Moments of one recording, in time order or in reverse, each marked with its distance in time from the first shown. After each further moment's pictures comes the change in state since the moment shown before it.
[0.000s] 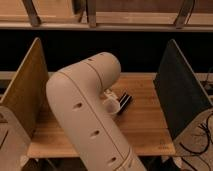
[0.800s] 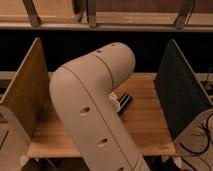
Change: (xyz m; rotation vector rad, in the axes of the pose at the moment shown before) arm 0.033 -0.083 -0.044 0.146 -0.001 0.201
